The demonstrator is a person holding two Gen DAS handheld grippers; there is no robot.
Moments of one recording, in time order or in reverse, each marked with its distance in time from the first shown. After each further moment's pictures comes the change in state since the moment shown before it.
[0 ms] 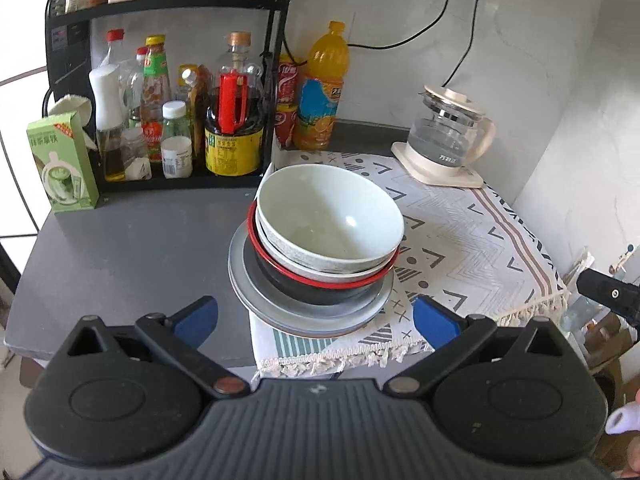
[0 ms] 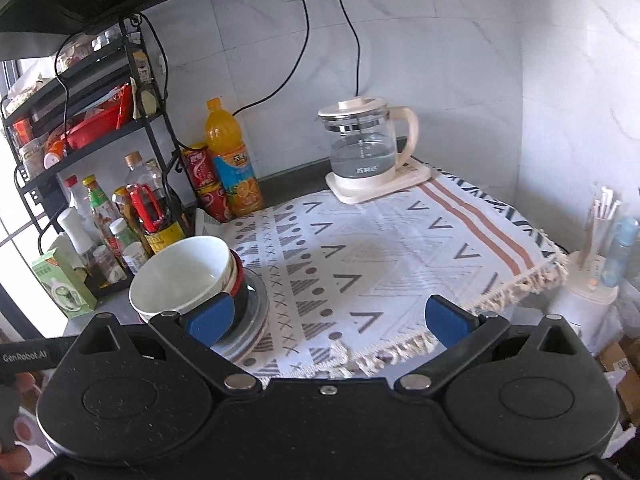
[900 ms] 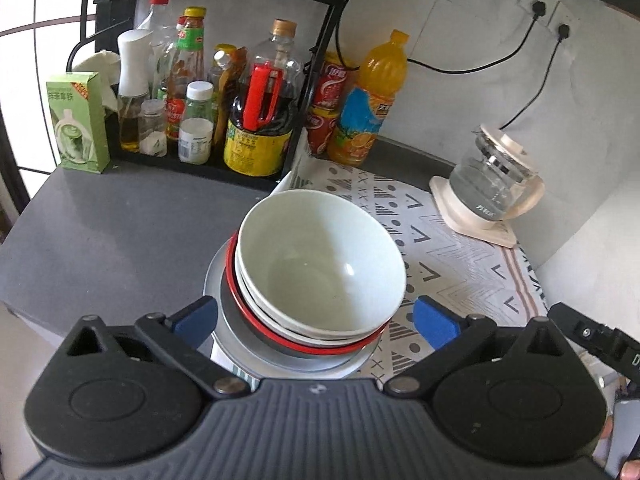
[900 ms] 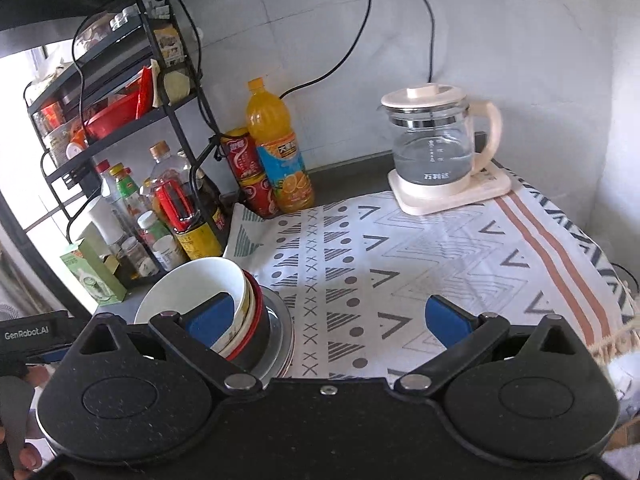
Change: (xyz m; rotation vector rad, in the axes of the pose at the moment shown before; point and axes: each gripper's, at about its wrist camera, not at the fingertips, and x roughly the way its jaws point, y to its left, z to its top) left arm 0.048 -0.022 0.050 -0.259 0.017 0.086; right arm 0.097 -0.012 0.069 -0.082 0.099 0.214
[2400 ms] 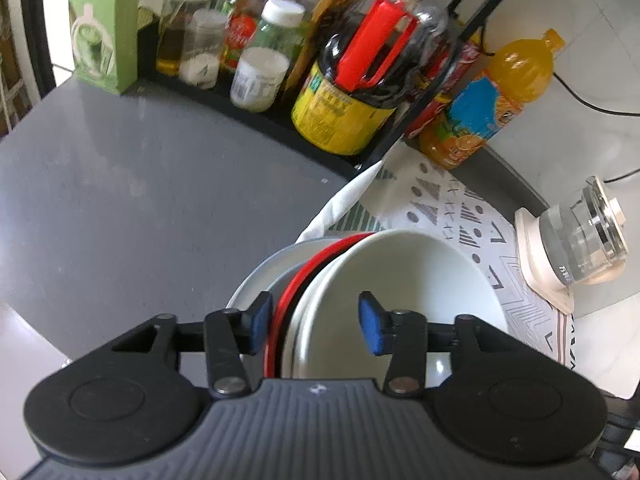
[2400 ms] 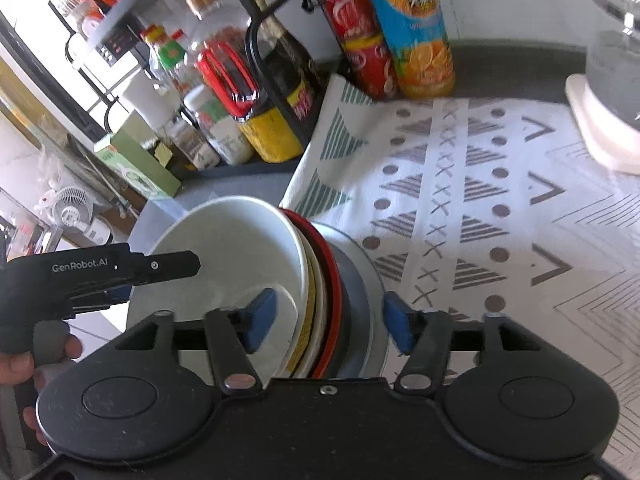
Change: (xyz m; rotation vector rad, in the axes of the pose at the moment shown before) left arm 0.122 0.063 0.050 -0.287 0.155 0.096; right arm 0.190 0.038 0.039 -0.173 0.462 0.345
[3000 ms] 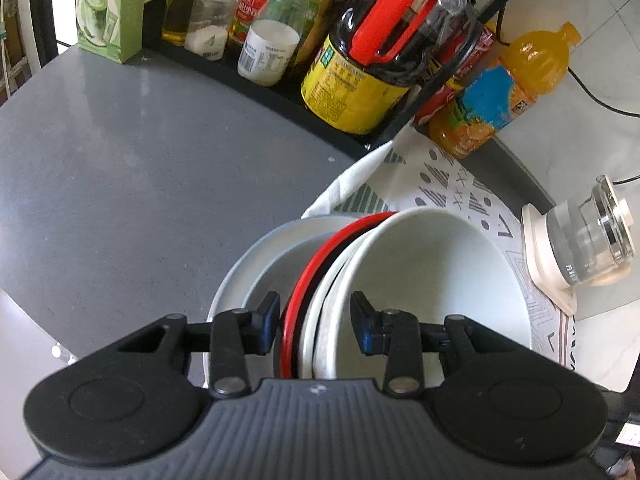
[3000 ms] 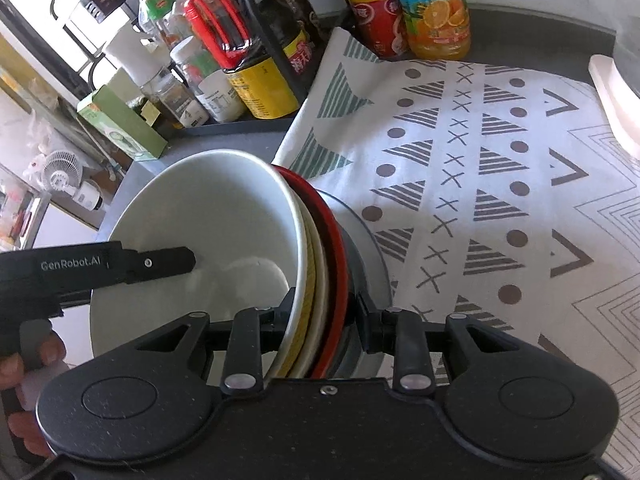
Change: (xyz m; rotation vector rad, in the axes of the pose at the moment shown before) left arm 0.019 0.008 -0.012 -0.049 0.032 -0.001; right arm 0.042 0.002 0.000 -0.045 0.131 -0.020
